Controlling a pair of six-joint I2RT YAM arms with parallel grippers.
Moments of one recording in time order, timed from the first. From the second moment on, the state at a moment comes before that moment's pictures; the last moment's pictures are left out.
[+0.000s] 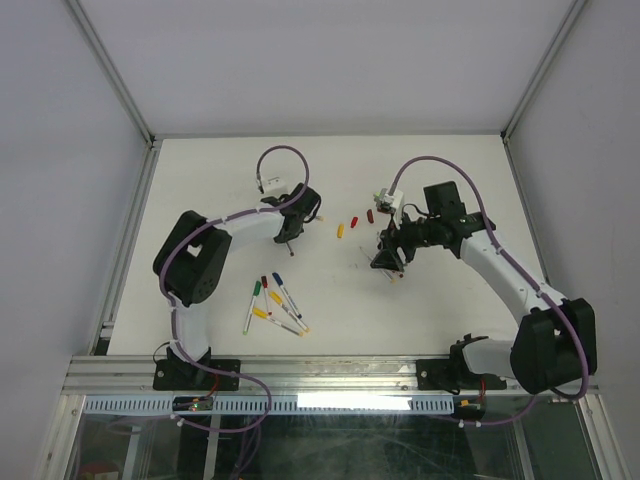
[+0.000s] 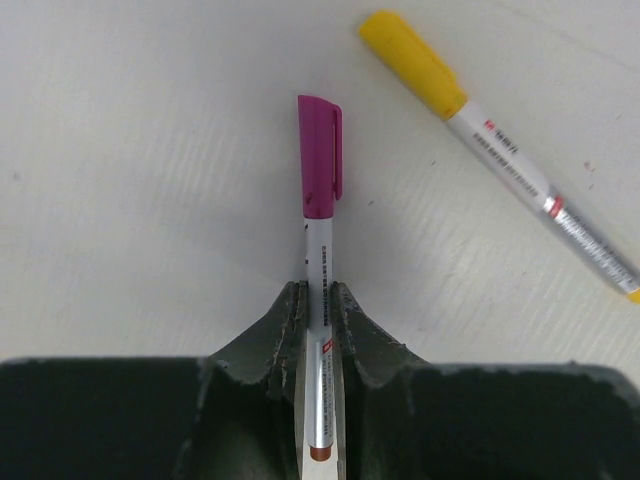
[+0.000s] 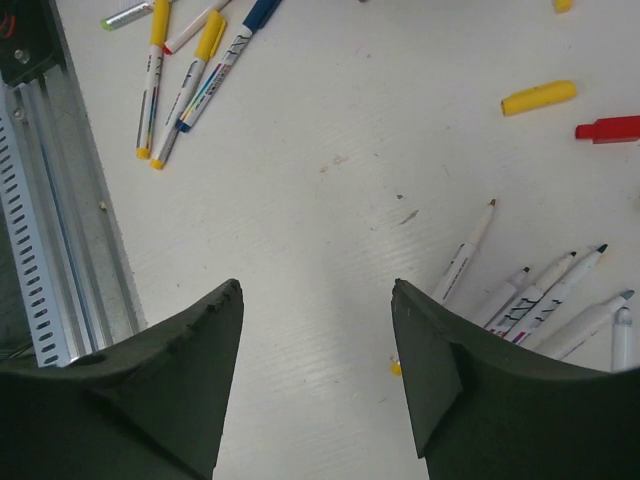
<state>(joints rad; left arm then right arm) -0.63 1.97 1.31 -0.50 -0.59 -0.93 0.31 1.27 0.94 -0.63 -0.82 -0.52</state>
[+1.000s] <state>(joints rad) -0.85 1.63 0.82 -0.12 -0.33 -1.20 0.41 1.66 0.70 0.07 -1.04 0.19</state>
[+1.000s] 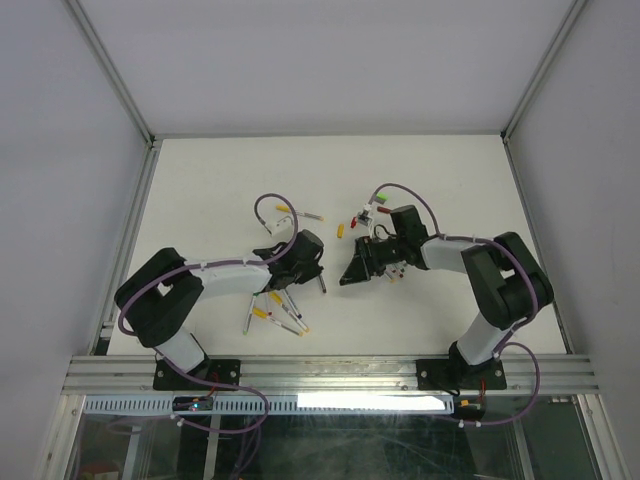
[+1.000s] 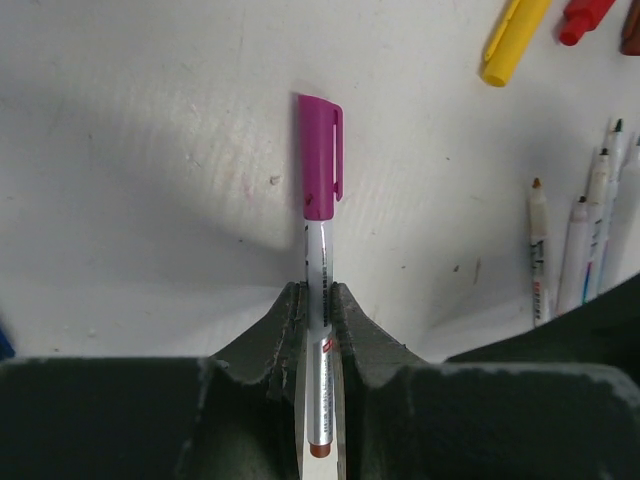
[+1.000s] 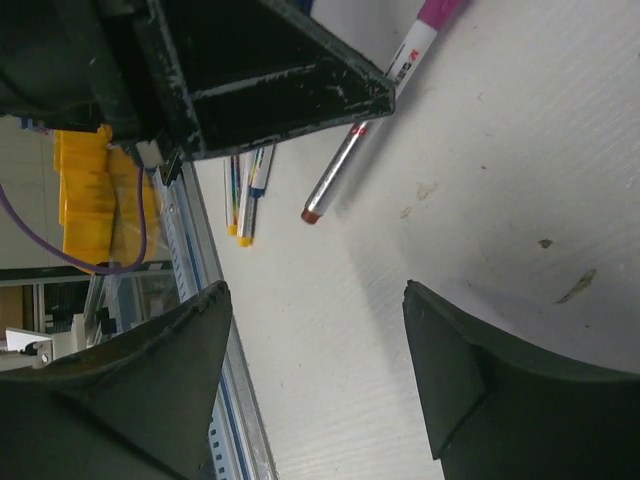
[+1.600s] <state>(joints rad) -0.92 1.64 0.77 0.06 -0.30 -1.37 0.47 1.76 0.79 0.02 -0.90 0.32</state>
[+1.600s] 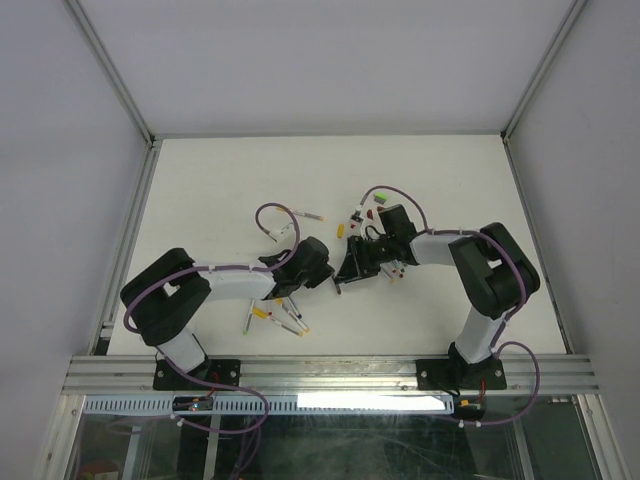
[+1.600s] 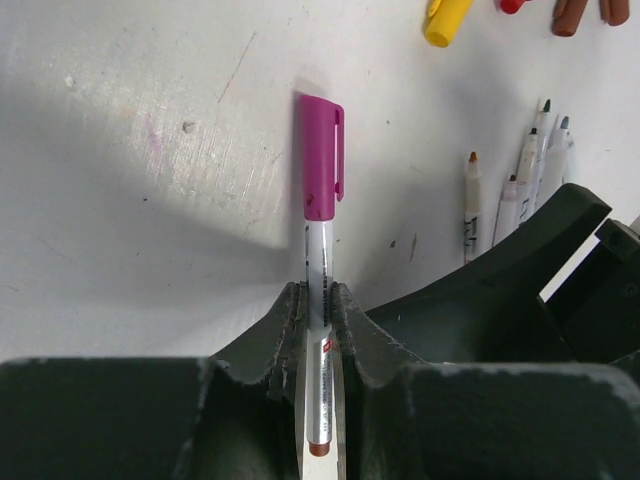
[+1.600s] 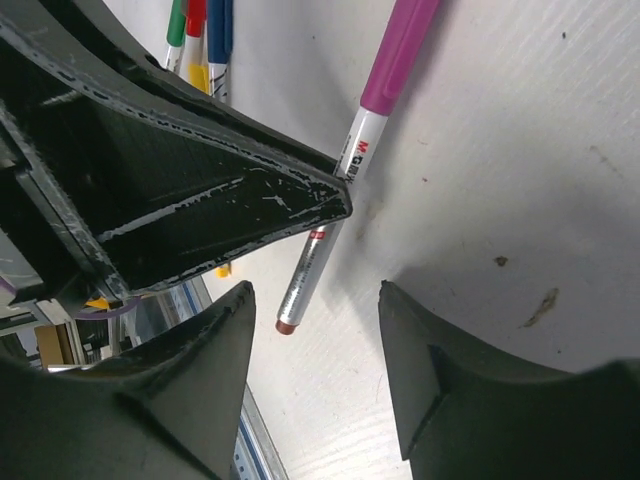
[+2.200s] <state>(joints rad) -0.92 1.67 0.80 0.07 -0.31 -1.39 0.49 1.81 0.82 -0.05 -0.89 0.33</state>
